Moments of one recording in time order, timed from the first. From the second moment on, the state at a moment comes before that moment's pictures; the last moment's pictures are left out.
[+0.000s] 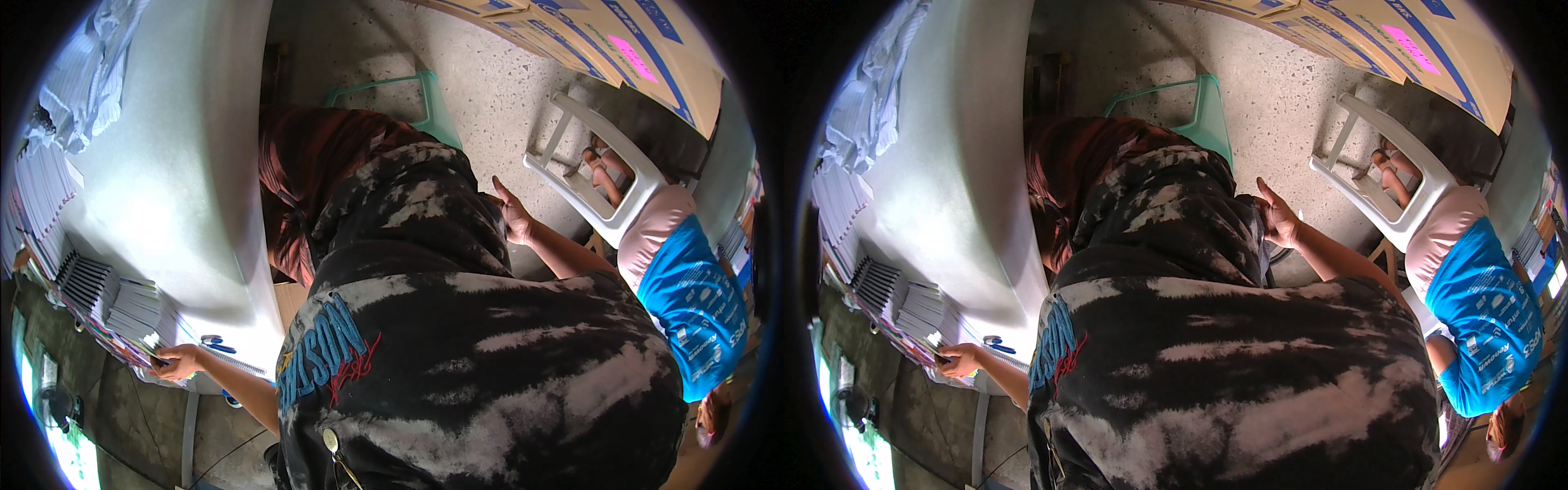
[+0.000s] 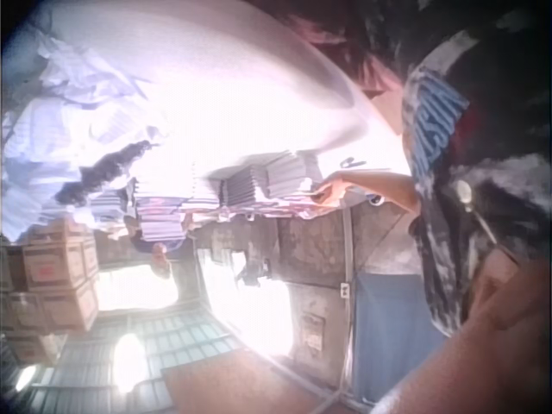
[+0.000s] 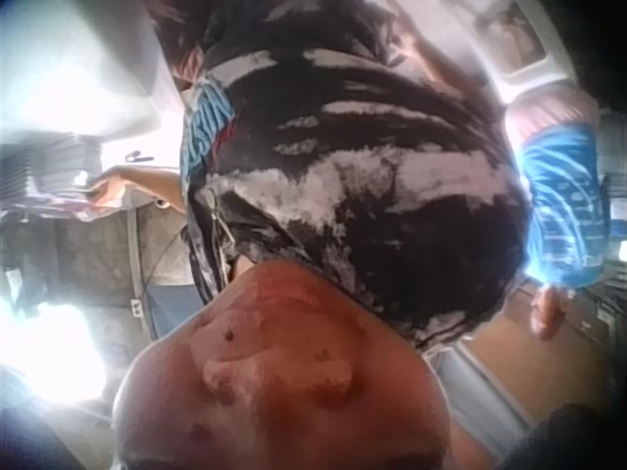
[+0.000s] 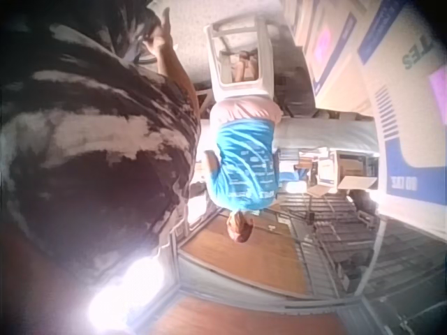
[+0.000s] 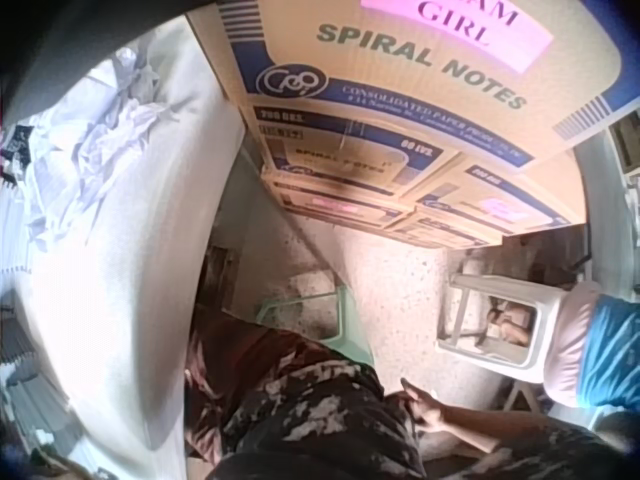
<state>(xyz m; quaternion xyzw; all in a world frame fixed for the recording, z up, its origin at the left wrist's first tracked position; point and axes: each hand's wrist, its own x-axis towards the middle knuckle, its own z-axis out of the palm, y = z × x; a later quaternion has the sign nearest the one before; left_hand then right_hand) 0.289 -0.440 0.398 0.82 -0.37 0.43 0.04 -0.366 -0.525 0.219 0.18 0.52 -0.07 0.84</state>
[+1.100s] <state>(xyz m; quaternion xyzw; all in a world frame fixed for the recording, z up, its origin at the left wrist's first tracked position) 0.287 -0.450 0.394 0.81 -0.38 0.44 0.03 -0.358 -0.529 0.225 0.18 0.53 -0.06 0.83</state>
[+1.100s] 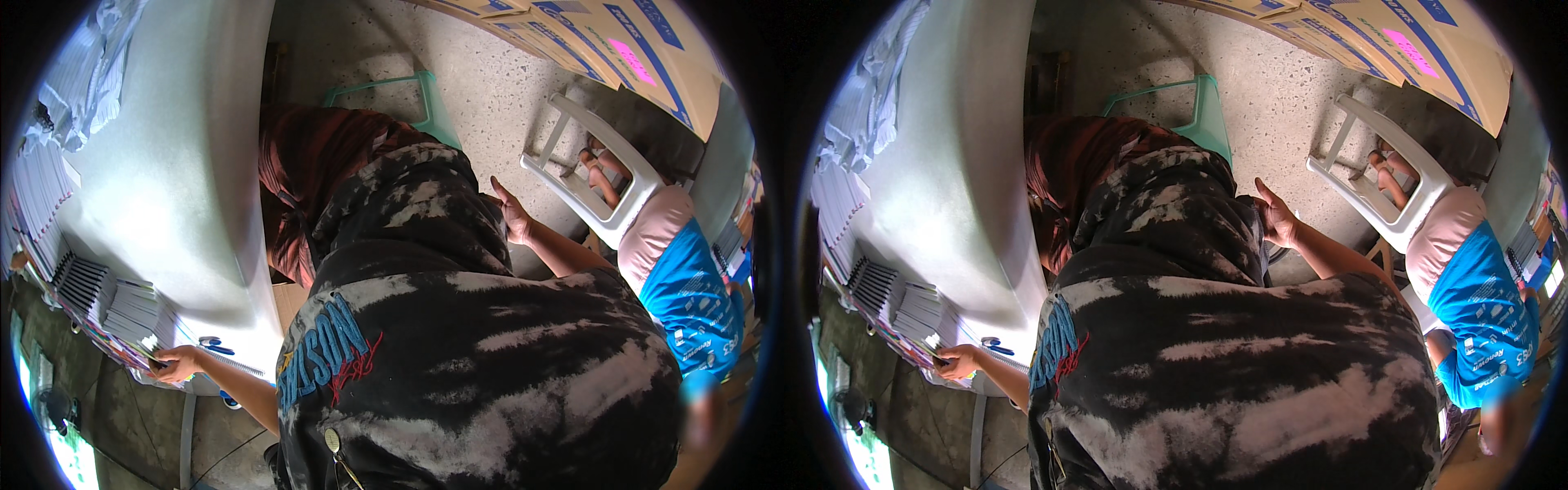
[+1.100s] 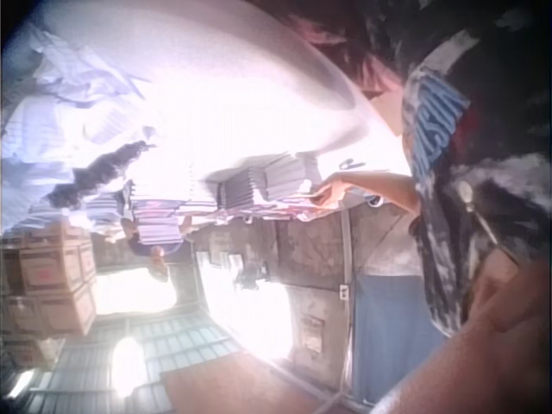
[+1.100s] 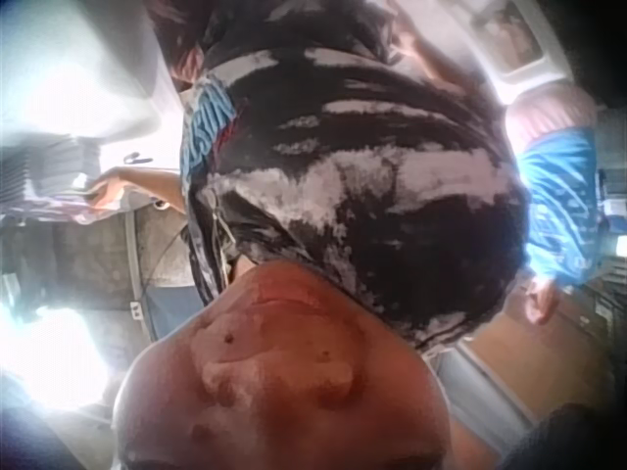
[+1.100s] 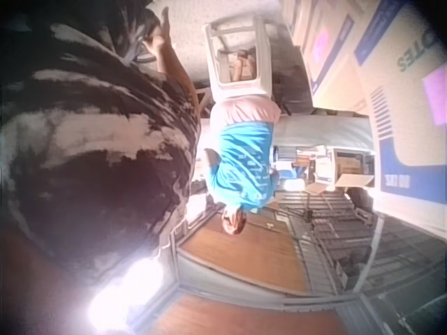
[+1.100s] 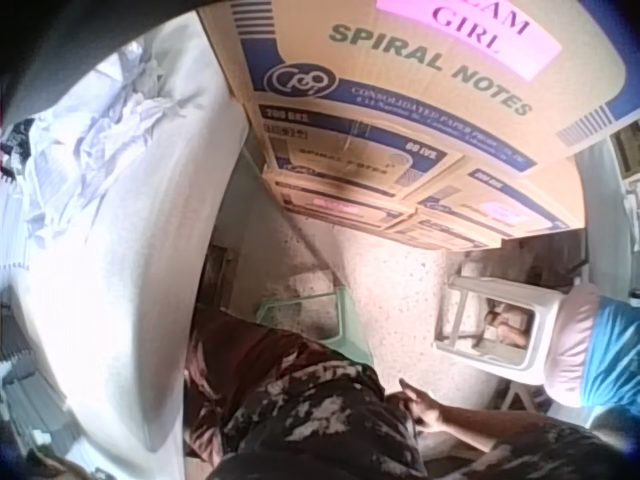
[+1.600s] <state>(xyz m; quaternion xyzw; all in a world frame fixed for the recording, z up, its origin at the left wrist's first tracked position) 0.285 -0.451 0.395 0.82 -0.38 0.42 0.04 -0.359 -0.534 0.229 0.18 0.52 -0.05 0.83</state>
